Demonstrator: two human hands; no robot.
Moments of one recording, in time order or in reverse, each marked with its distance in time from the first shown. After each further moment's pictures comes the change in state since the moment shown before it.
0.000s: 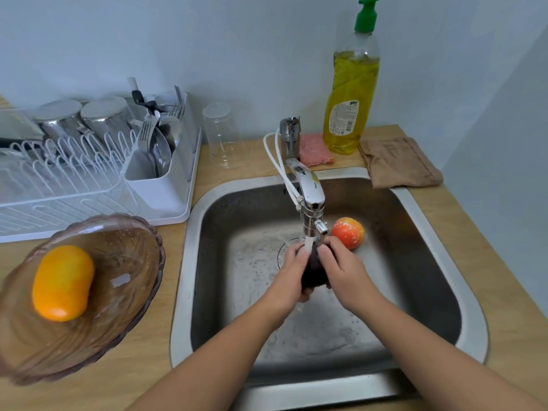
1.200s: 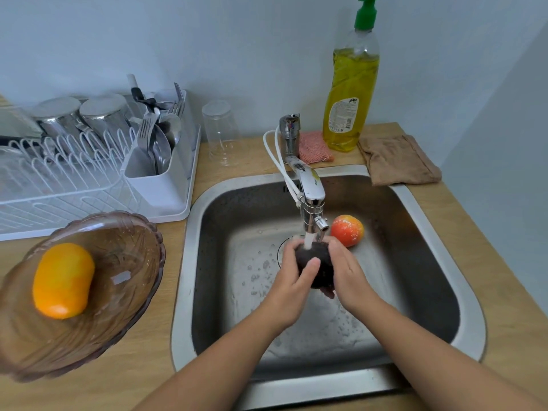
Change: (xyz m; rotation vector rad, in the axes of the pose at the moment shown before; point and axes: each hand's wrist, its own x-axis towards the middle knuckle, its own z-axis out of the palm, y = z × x) left_hand -0.024 0.007 0.009 0.107 0.020 0.202; right_hand -0.006 0.001 0.009 0.297 -0.021 0.038
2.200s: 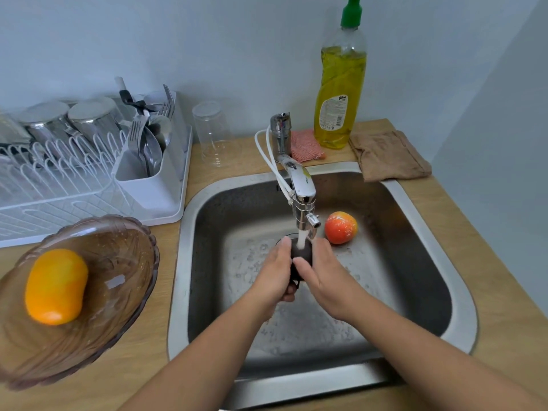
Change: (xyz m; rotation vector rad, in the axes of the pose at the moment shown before) left_hand 0.023 -0.003 -0.013 -0.053 0.111 -0.388; right_hand -0.012 -0.010 0.006 -0.596 -0.154 -0.132
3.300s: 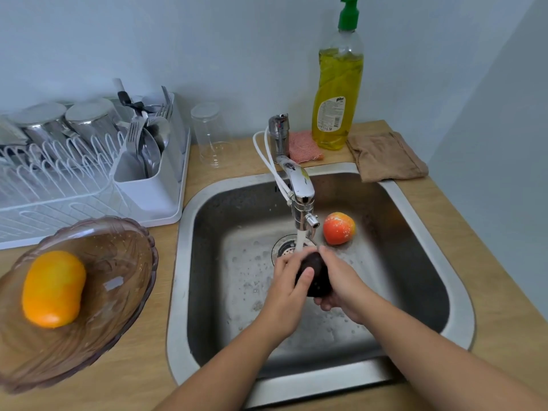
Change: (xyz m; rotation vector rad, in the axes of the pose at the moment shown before) left_hand -0.016 -0.032 0.011 0.305 -0.001 0.510; right_hand 0.003 0.008 -0.003 0.706 -0.030 0.614
